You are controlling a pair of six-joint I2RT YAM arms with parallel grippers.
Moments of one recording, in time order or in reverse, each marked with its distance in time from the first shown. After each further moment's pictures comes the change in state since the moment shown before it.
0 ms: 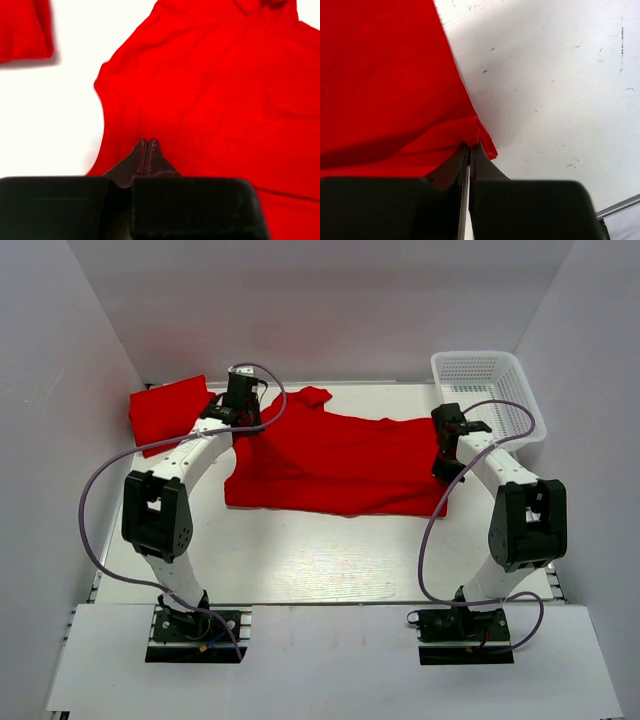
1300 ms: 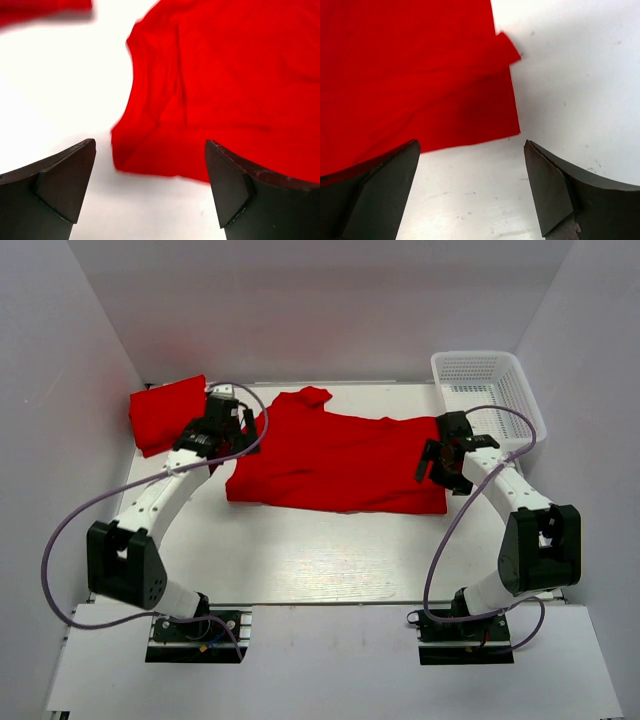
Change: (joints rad) left arm 0.007 -0.262 -0.214 -0.022 -0.023 -0.005; right arm 0.008 -0.134 -0.093 0.079 -0.145 -0.054
